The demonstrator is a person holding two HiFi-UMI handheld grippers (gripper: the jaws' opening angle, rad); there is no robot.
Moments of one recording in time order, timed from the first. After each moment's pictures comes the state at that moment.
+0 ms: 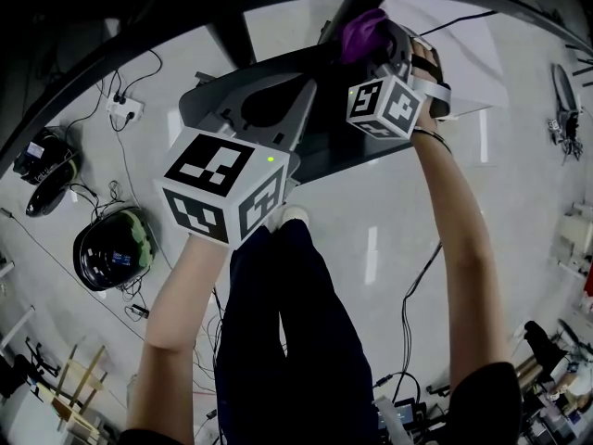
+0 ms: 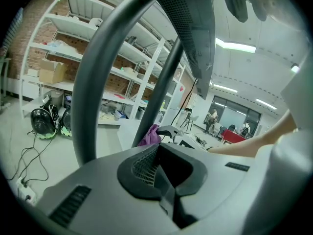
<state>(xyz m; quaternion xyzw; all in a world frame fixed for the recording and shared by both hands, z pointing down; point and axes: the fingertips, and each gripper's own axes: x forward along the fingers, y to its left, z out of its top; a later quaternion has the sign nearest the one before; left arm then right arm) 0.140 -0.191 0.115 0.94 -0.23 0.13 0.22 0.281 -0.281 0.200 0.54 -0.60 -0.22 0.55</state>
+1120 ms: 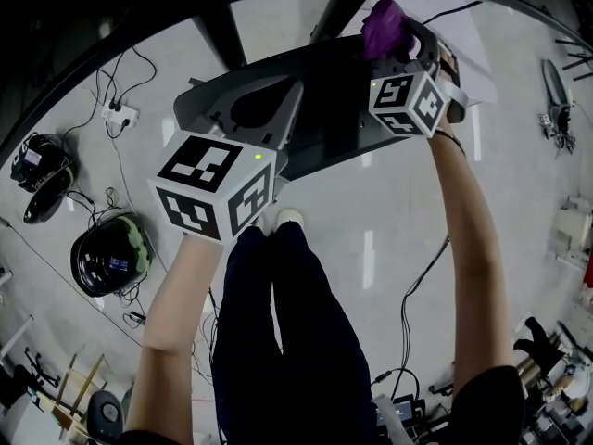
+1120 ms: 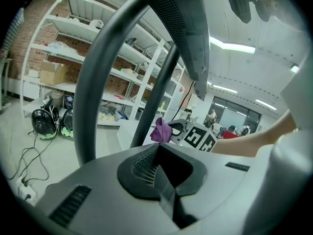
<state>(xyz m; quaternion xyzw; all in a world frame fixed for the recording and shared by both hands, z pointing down) 0.135 -0.180 0.106 0.94 -0.23 0.12 0.22 0.334 -0.254 0.157 0.60 -0.59 -0.17 0.52</state>
